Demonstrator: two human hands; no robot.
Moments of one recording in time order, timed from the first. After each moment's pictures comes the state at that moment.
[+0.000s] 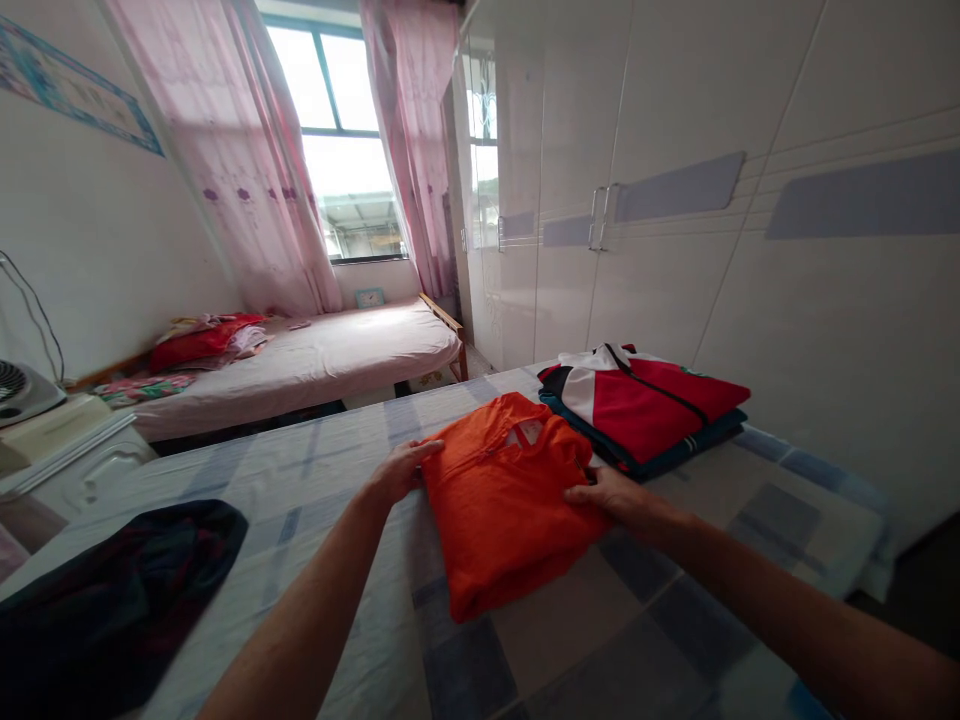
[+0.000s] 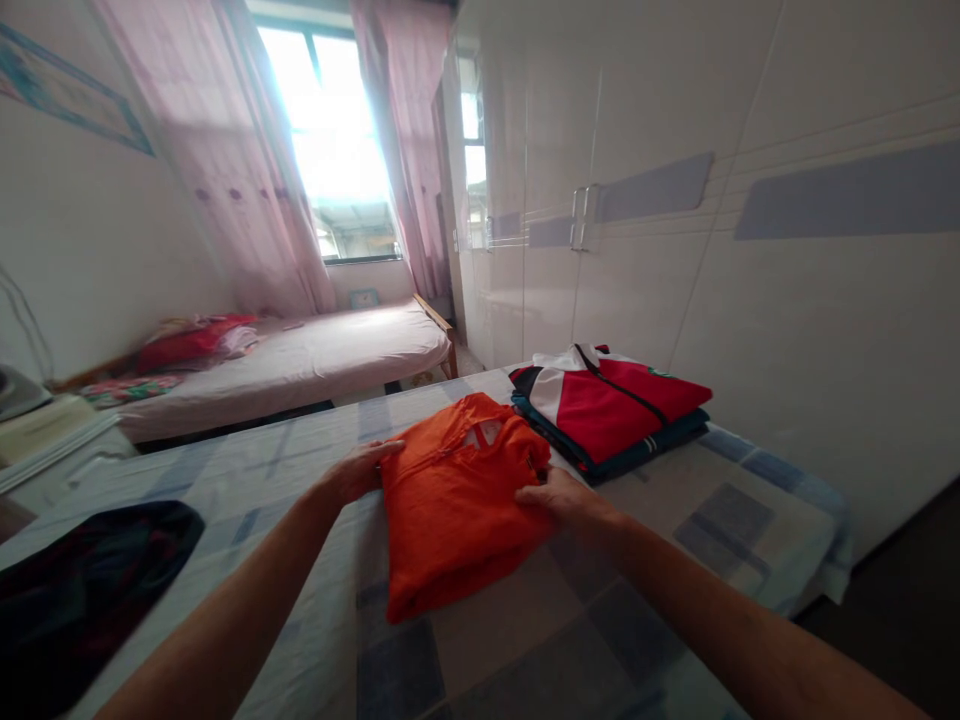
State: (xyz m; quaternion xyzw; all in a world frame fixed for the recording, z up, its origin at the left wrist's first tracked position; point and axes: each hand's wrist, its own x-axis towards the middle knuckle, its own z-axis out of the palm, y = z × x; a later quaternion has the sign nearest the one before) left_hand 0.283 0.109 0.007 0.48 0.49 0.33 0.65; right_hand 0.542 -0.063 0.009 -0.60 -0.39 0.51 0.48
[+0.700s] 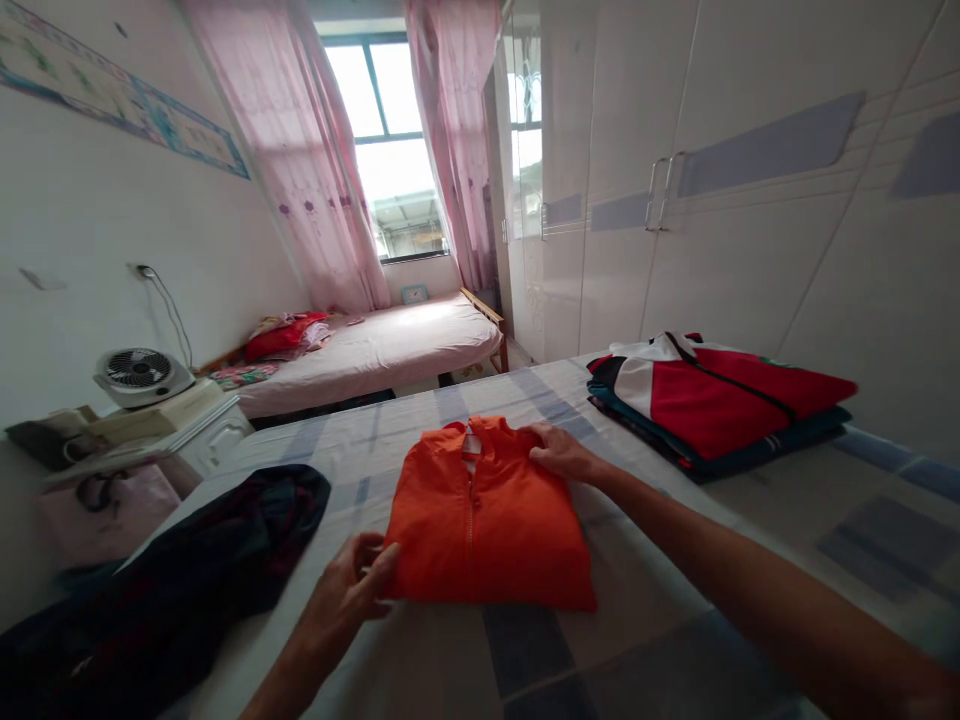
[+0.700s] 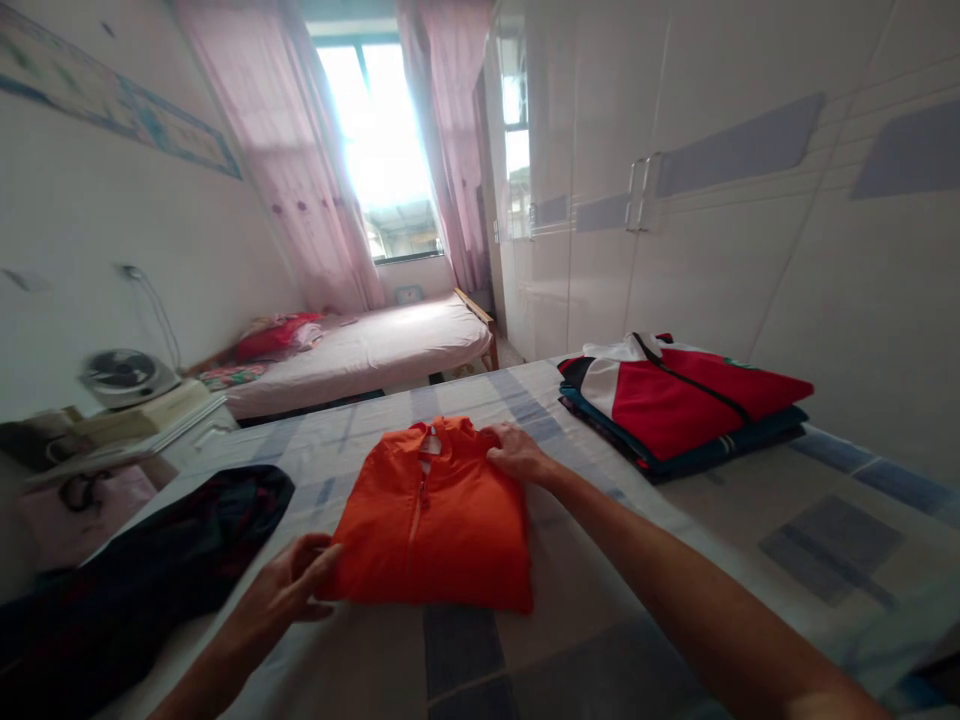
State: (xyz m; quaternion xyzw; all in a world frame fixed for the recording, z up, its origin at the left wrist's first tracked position) left_hand 0.151 -0.052 0.012 0.55 0.64 0.35 0.40; right_hand 0.469 0.043 0.008 -0.57 -0.72 0.24 0.31
